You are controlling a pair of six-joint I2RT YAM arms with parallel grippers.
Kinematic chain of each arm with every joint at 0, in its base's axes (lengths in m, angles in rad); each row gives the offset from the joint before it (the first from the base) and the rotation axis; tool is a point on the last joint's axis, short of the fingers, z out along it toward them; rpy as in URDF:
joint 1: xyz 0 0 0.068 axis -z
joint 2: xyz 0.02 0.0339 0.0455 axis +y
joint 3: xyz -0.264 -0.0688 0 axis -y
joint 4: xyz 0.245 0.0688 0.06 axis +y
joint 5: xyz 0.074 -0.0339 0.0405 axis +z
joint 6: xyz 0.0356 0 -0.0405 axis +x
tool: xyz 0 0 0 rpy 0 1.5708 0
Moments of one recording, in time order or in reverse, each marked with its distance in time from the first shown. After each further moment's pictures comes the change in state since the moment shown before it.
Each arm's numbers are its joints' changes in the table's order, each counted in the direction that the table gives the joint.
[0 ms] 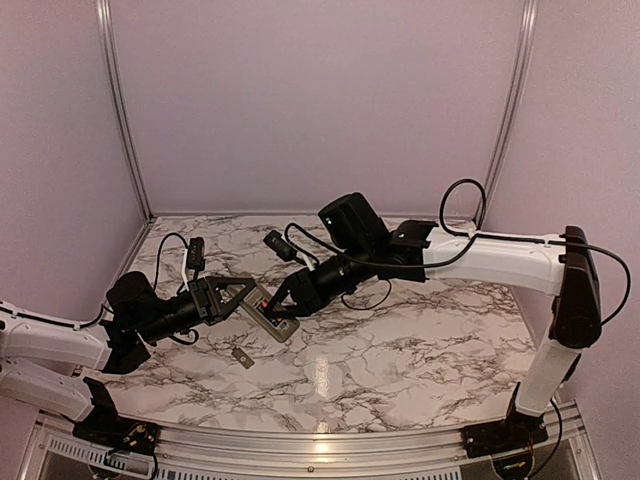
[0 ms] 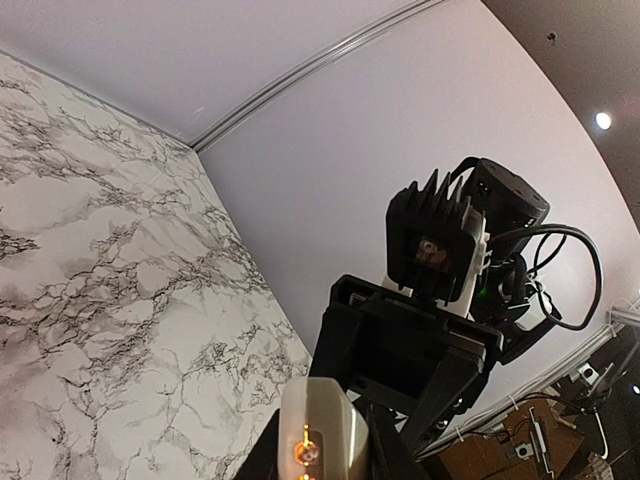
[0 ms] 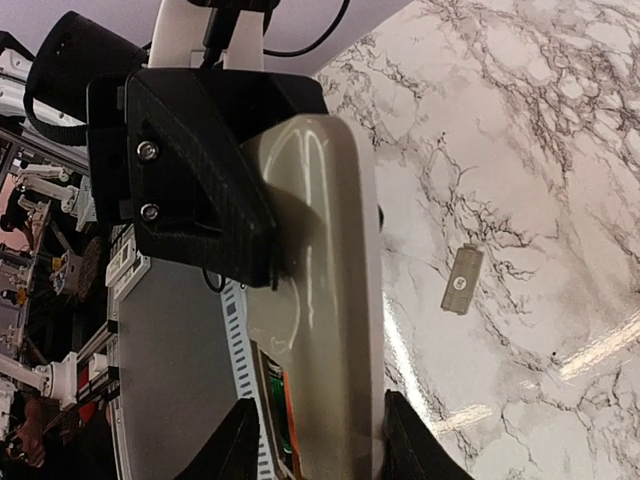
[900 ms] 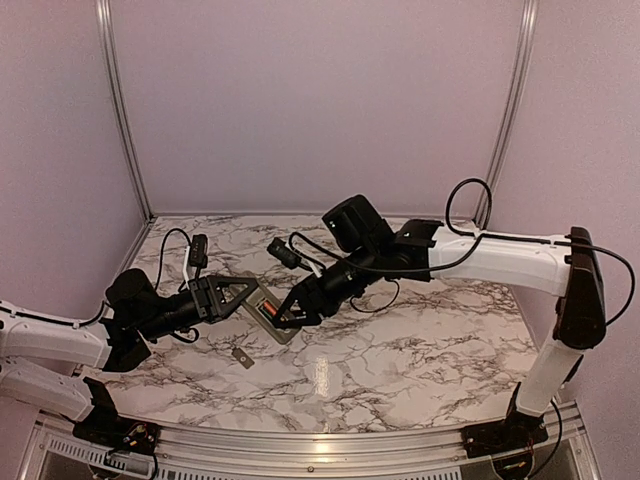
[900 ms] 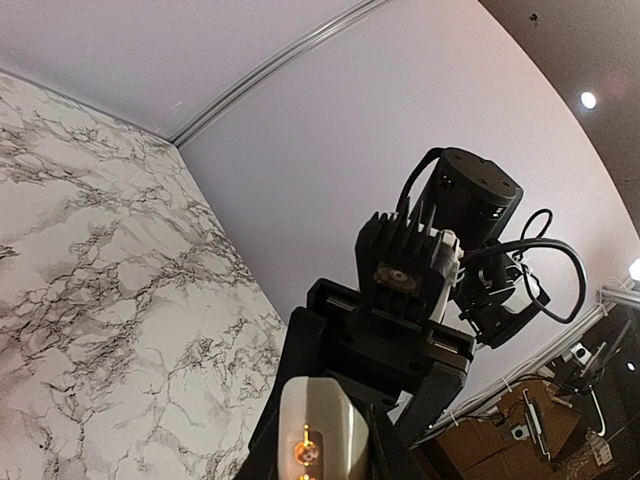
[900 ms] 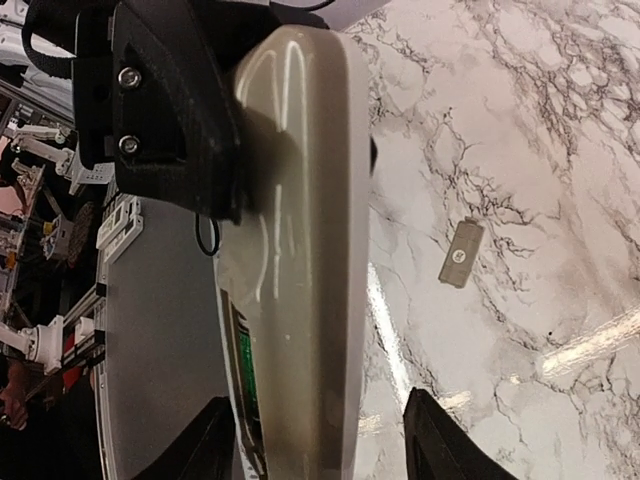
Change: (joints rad) left arm 0.002 -0.001 0.019 -0.003 -0.051 0.021; right arm 0.004 -0.024 -0.016 0.090 0.035 -0.122
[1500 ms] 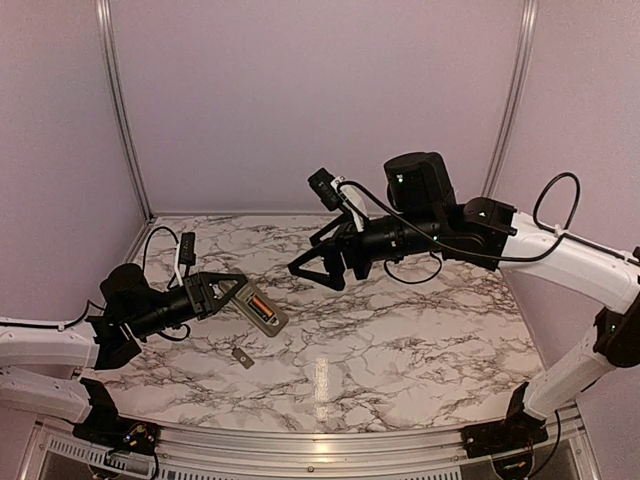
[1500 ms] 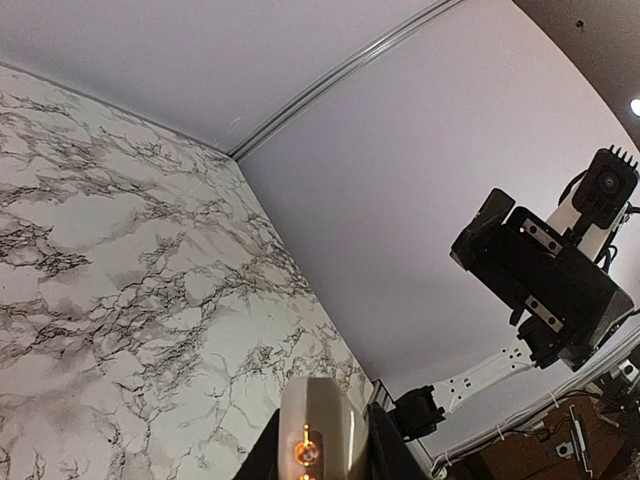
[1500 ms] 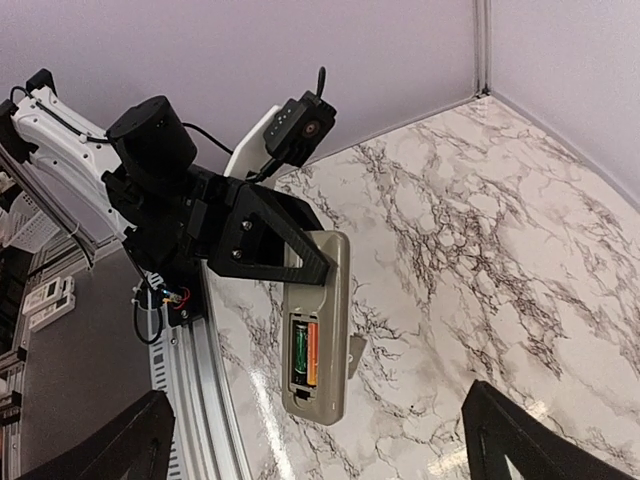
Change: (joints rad) left arm -0.054 -0.109 0.006 0.213 0.069 0.067; right arm 0.001 -0.283 -0.024 -0.059 -0.317 -0.095
